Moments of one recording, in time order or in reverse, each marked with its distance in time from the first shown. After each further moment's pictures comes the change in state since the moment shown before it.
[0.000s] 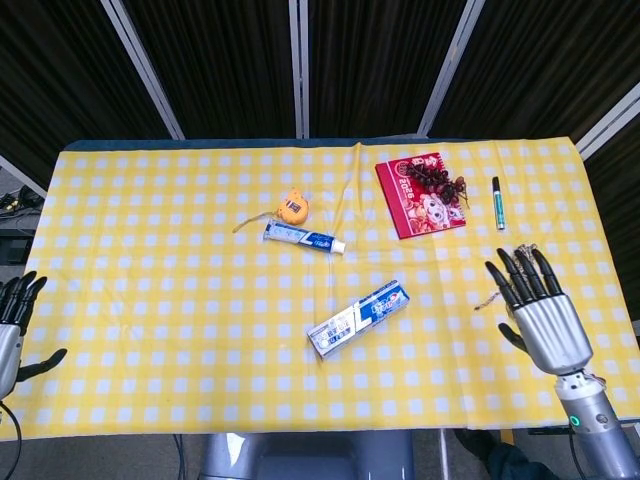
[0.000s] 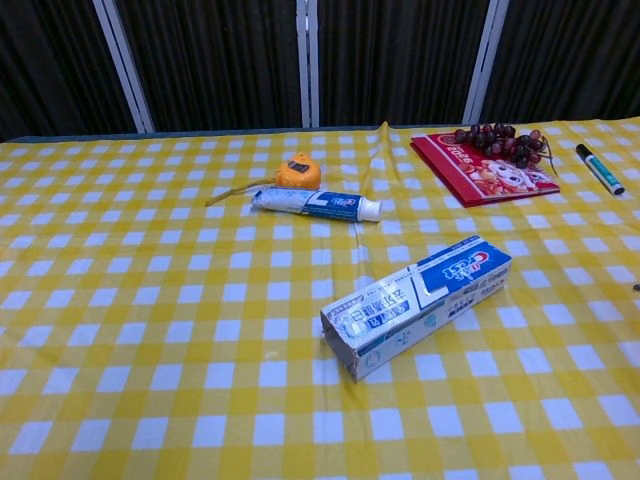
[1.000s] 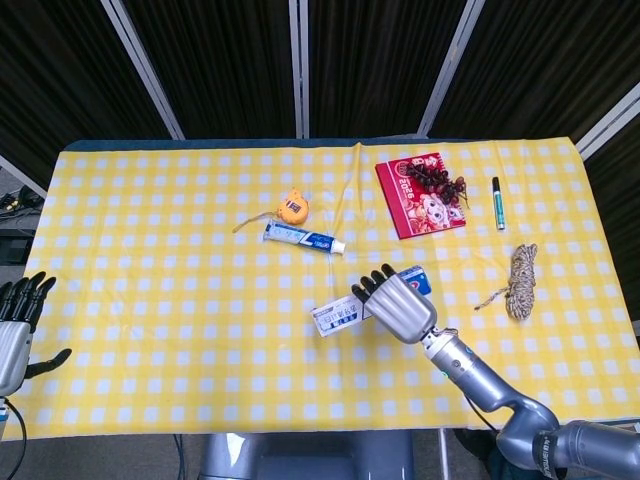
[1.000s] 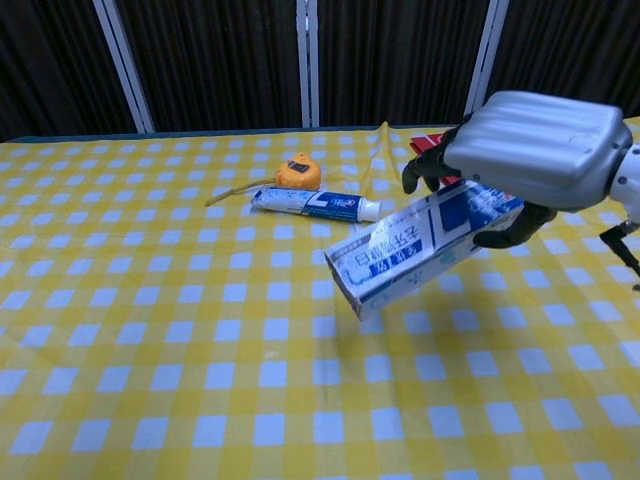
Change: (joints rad) left arm -0.021 -0.012 -0.001 0.005 -0.029 -0.054 0.040; right arm 0.381 -0.211 0.105 -0.096 0.057 -0.581 -0.401
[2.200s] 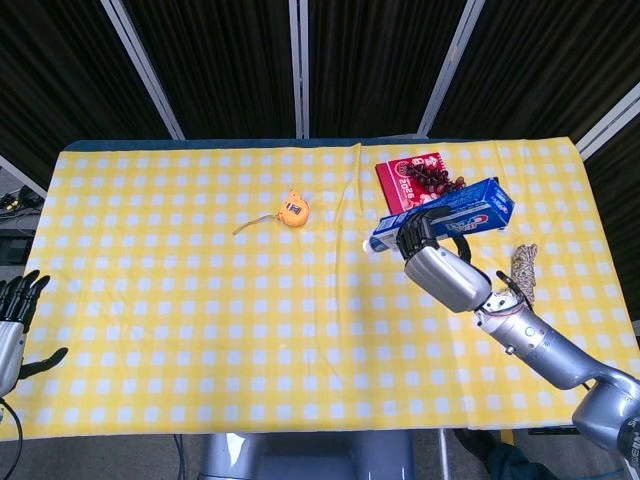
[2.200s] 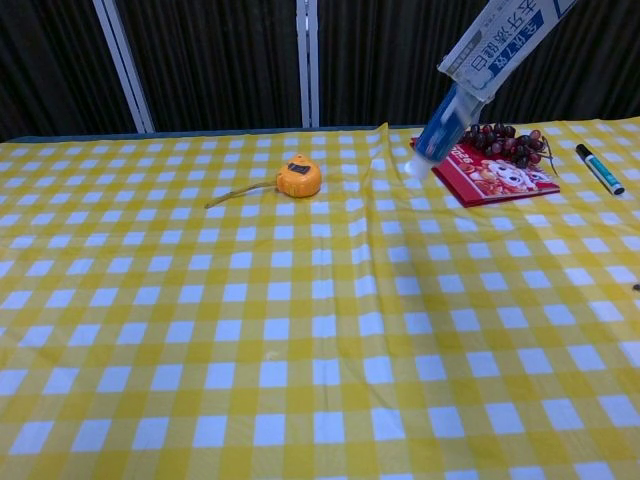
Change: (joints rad) left arm 0.007 0.014 -0.002 -0.006 0.012 0.019 -0.026; right arm 0.030 0.468 0.143 -0.147 -0.220 0.026 -0.617
